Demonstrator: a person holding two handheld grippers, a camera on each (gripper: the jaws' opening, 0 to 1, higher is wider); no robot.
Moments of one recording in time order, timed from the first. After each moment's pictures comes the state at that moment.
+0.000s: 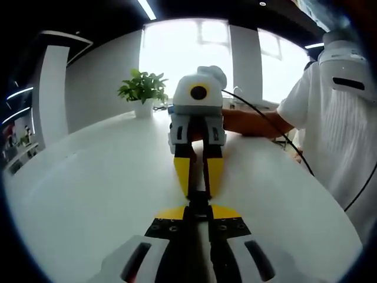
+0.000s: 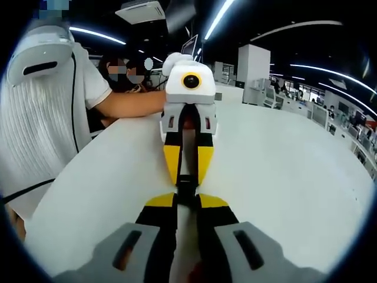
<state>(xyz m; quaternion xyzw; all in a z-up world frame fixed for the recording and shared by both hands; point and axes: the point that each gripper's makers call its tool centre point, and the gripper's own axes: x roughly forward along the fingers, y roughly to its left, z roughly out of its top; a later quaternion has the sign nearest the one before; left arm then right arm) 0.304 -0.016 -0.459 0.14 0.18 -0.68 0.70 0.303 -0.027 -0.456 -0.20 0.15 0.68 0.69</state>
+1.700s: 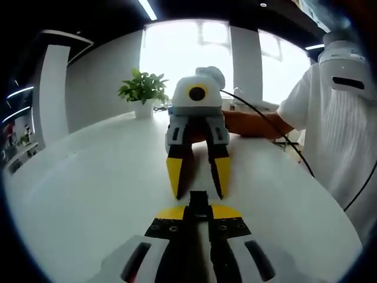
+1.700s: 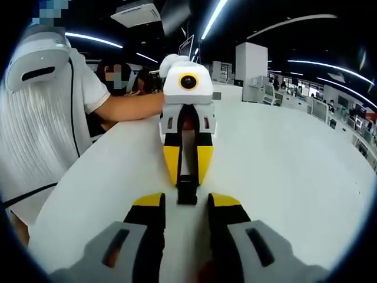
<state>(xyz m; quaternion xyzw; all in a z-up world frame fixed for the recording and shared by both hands) 0.301 -0.017 -0.460 0.13 0.18 -0.68 0.70 0.301 -0.029 -0.457 -0.18 0.16 0.68 0.69</state>
